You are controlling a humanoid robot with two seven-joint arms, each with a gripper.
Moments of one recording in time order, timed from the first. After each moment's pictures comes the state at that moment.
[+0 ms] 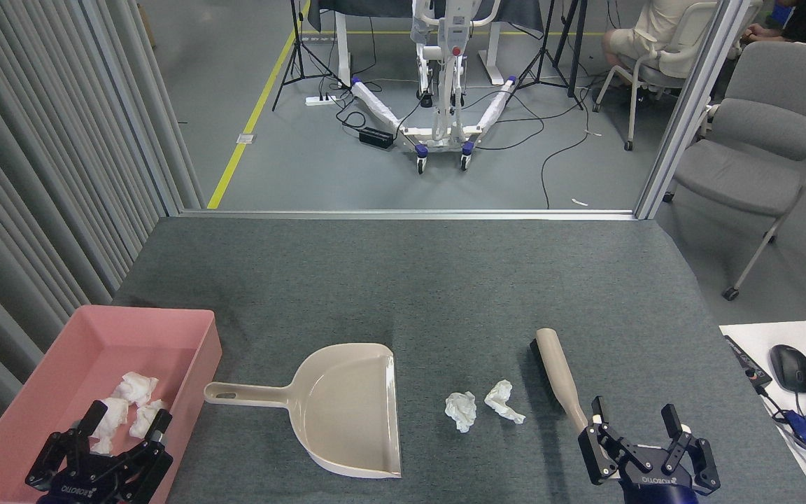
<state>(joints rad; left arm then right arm) 0.23 0.39 0.08 -1.63 -1.03 -0.28 0.23 0.19 -0.04 -0.05 -1.72 1.34 0.01 -0.05</state>
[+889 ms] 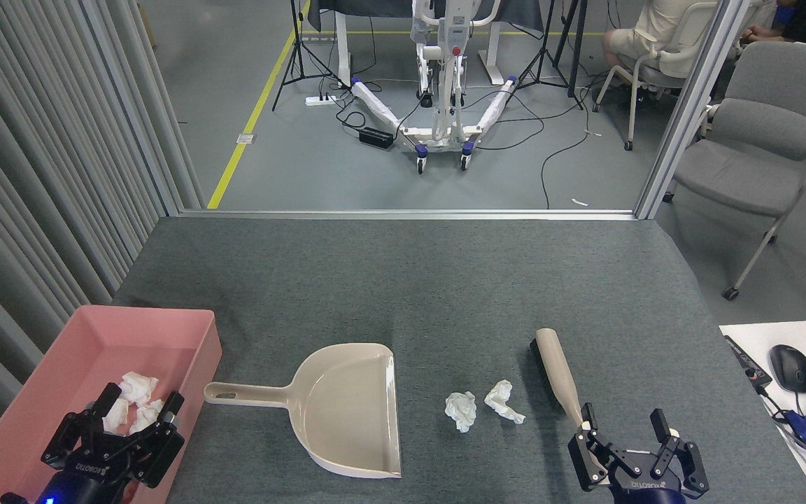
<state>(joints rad) 0.17 0.37 0.08 -1.63 -1.02 -0.30 0.15 0.19 -0.04 -0.03 -1.70 1.37 0.02 -0.05</state>
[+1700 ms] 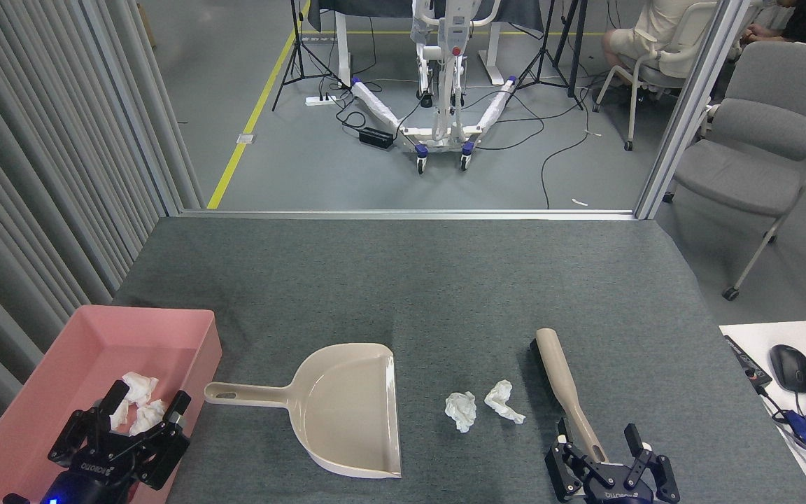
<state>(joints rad) 0.18 0.36 0.08 -1.67 -1.01 -0.33 0.14 0.19 0.02 0.00 -1.63 1.40 0.01 -0.05</state>
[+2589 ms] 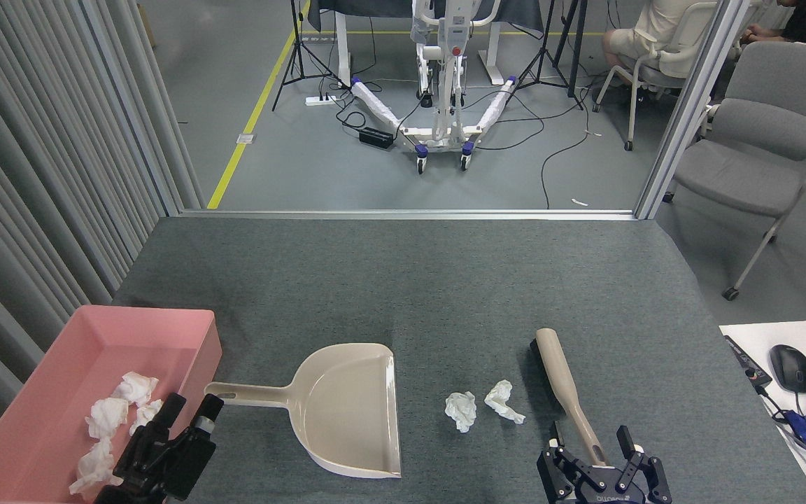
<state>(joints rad) 0.21 0.31 -0.04 -1.73 -0.57 -0.38 0.07 0.20 0.04 0.00 -1.62 1.45 0.01 -0.05</state>
